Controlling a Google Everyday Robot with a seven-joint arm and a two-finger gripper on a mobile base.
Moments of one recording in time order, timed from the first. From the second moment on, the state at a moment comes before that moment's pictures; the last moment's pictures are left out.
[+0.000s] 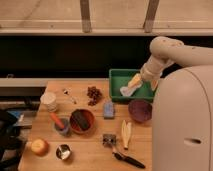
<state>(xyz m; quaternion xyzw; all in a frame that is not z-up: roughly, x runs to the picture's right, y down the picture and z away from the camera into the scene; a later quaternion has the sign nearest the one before) 0.209 -0.006 0.757 -0.29 0.14 0.68 0.65</state>
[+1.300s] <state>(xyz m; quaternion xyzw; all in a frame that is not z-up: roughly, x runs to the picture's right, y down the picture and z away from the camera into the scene) 0.090 0.119 0.764 -0.37 0.17 0.52 0.75</state>
